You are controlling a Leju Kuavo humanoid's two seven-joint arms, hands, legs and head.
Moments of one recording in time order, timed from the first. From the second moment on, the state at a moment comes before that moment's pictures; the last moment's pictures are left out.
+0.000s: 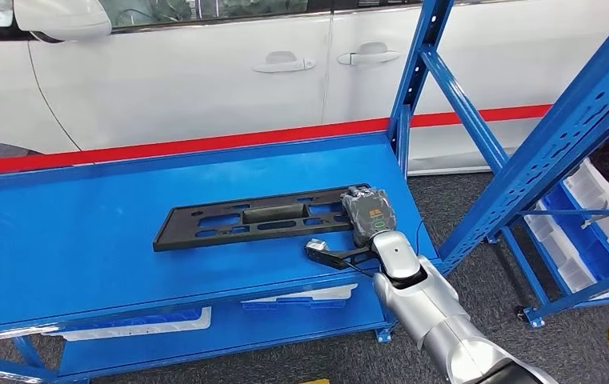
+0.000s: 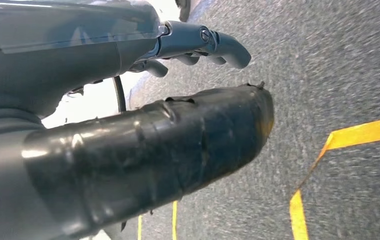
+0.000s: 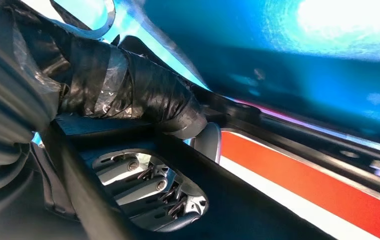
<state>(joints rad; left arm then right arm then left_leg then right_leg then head) -0.07 -0.18 1.05 -0.20 -1.43 -0.09 0.11 -0.65 0.05 0.47 -0.39 1.53 -0.23 -0.10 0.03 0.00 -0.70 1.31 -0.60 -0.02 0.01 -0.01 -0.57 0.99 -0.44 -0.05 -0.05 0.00</state>
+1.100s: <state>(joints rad) -0.07 -0.19 1.10 -0.20 -1.40 -0.10 0.12 -0.43 0.03 0.48 -0.98 1.26 -0.29 -0.26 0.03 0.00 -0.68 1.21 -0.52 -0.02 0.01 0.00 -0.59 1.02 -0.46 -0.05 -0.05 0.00</state>
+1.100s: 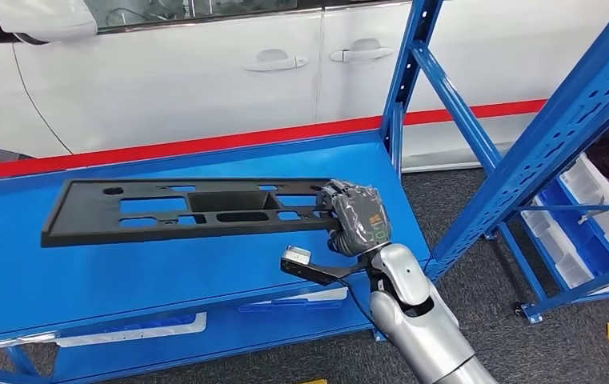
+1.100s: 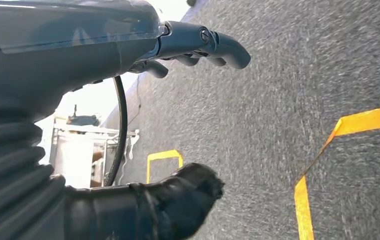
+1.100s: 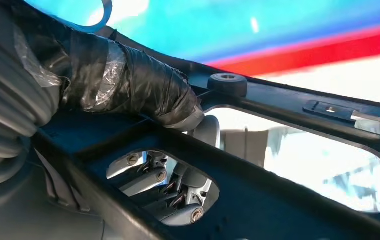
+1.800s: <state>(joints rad) -0.08 -0.20 1.12 -0.20 -1.41 -0.09 0.14 -0.36 -0.03 0.56 -1.38 1.26 -0.25 -0.23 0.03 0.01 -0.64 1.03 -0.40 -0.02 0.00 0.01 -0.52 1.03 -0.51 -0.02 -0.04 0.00</state>
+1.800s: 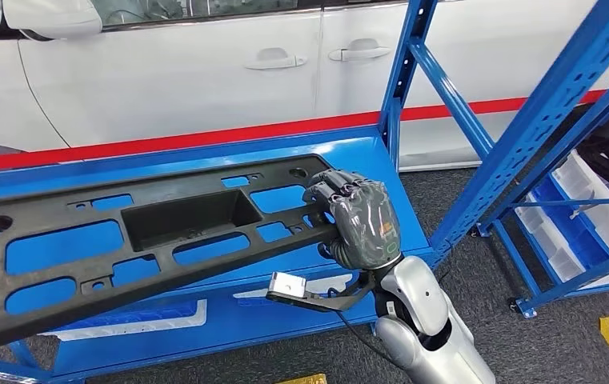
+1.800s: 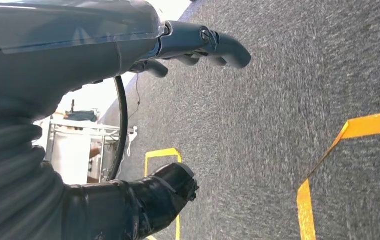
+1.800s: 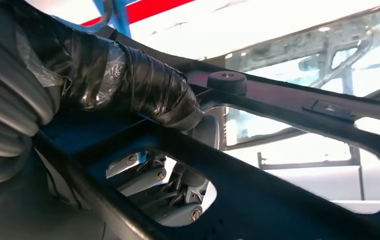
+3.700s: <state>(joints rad) -0.09 -0.20 1.13 -0.20 -1.43 -0.09 0.14 -0.38 -0.06 0.62 -1.40 1.19 -0.20 -0.23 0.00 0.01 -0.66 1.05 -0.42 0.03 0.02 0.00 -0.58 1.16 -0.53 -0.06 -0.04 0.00</state>
